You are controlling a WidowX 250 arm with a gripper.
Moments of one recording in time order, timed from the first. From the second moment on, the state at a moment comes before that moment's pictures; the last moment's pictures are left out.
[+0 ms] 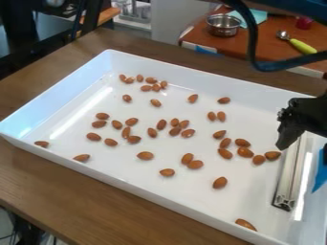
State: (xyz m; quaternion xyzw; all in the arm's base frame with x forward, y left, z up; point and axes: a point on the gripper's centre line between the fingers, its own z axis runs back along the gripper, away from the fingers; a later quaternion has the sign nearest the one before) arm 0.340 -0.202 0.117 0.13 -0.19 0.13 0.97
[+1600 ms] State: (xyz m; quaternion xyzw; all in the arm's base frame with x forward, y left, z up) arm 0.353 -0.161 0.089 0.09 -0.11 0.15 0.98
